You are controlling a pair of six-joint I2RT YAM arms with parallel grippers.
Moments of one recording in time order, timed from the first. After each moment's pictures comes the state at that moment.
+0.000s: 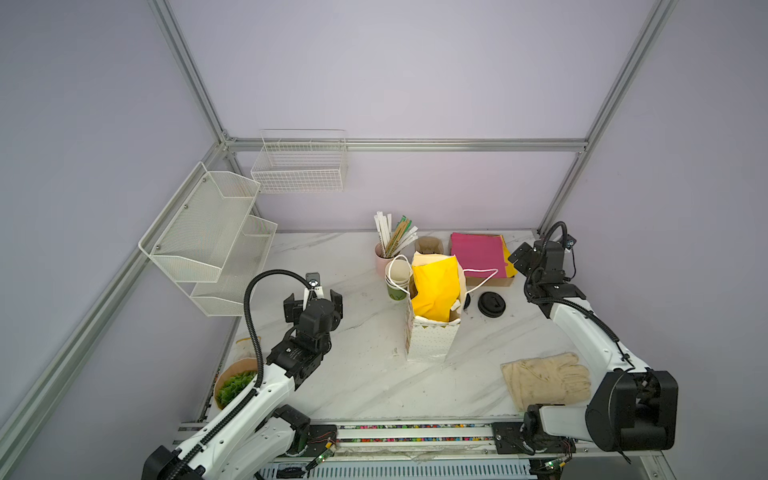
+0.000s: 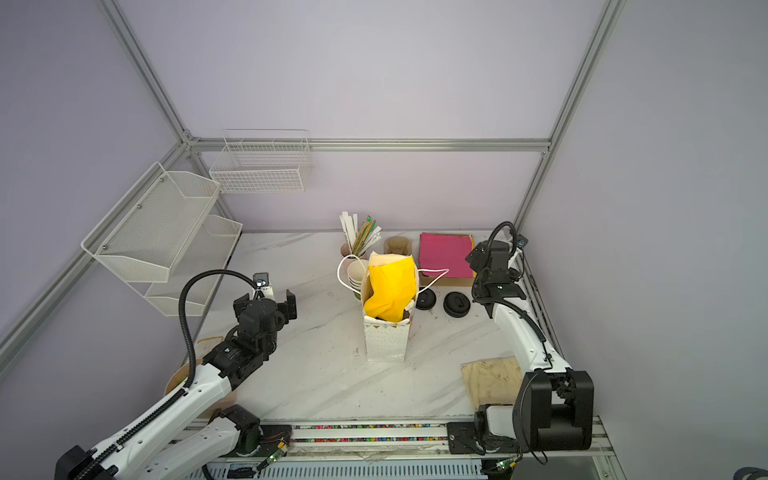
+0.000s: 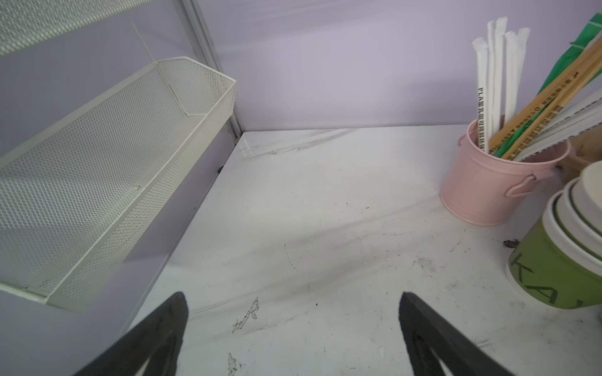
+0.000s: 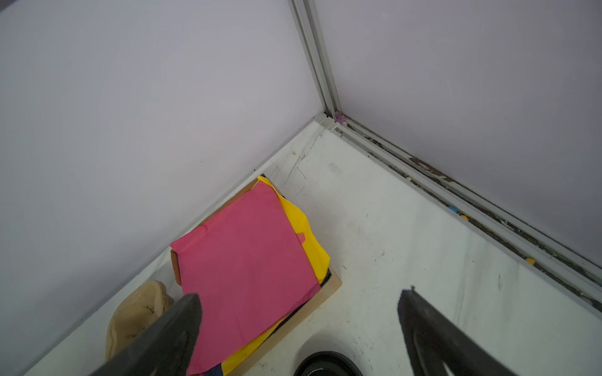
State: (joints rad) left arm -0.44 0.90 0.60 -0.14 -0.73 -0.13; right arm 0.03 1.34 0.97 -0.08 0.37 0.60
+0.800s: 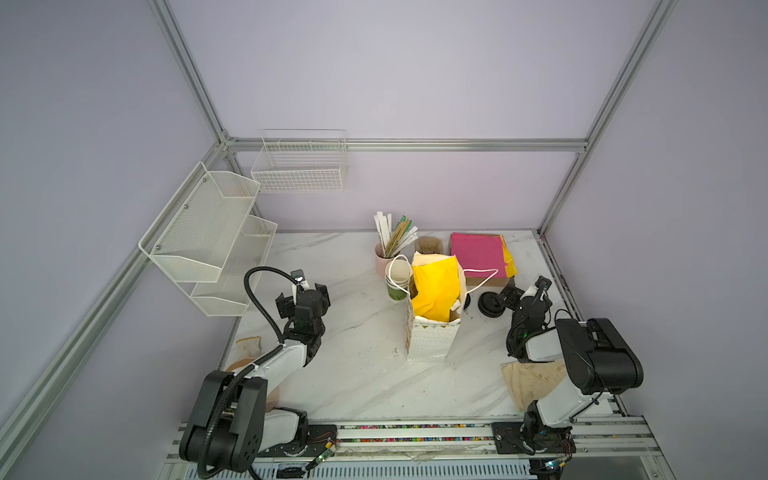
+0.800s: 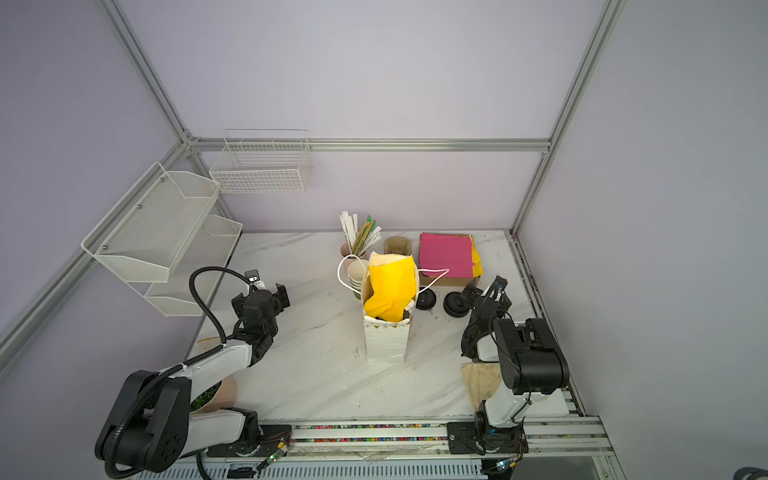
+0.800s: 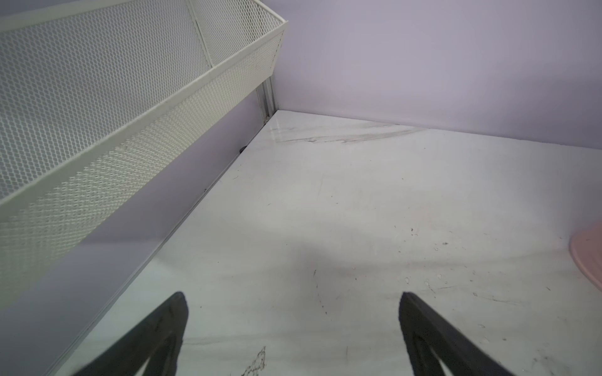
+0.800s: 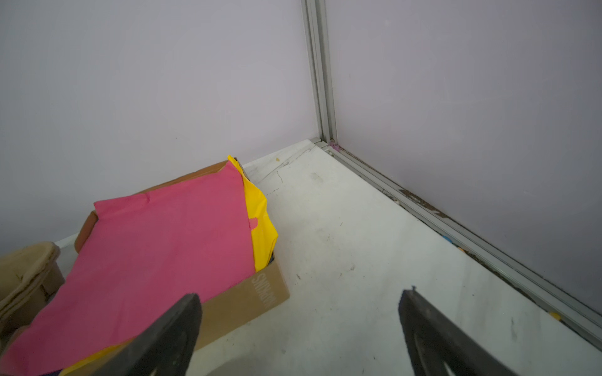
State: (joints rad) left arm -0.16 1.32 0.46 0.50 -0.62 -0.10; right arm 0.04 1.68 0.37 1.16 0.40 0.25
